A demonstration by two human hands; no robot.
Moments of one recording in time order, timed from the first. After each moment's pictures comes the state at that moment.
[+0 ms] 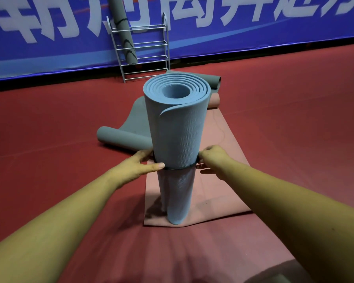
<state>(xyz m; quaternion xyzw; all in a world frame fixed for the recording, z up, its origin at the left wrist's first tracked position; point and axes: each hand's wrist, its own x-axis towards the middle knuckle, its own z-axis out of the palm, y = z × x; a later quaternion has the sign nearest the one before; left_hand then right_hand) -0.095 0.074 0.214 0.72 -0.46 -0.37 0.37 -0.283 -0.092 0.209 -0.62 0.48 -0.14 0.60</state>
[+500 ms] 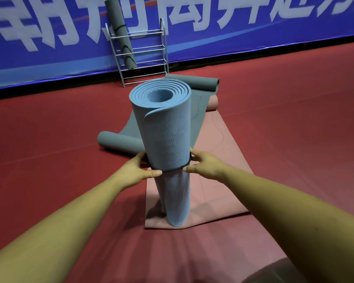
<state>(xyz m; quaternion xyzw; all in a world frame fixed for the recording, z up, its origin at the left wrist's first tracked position) -0.092 0.065 0.202 0.76 -0.44 -0.31 0.37 -0.291 -0.100 0.196 -0.80 0.30 -0.05 0.51</state>
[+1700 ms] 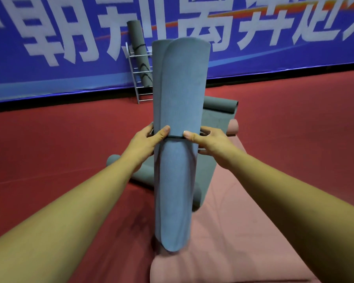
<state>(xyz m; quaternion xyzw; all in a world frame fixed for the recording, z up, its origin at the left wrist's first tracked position) 0.027 -0.066 0.287 0.68 -0.37 -0.26 0.58 -0.142 -0.197 0.293 -0.70 0.26 -0.22 0.63</state>
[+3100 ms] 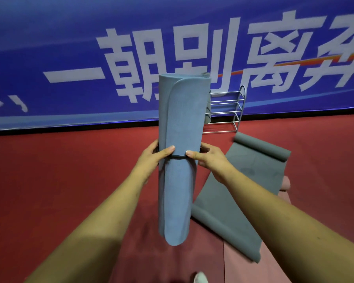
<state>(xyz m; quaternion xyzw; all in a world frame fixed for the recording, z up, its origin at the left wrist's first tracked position) 0.352 0.117 0.909 0.70 -0.23 -0.28 0.62 0.223 -0.043 0.901 -0.64 0.22 -0.15 0.72</state>
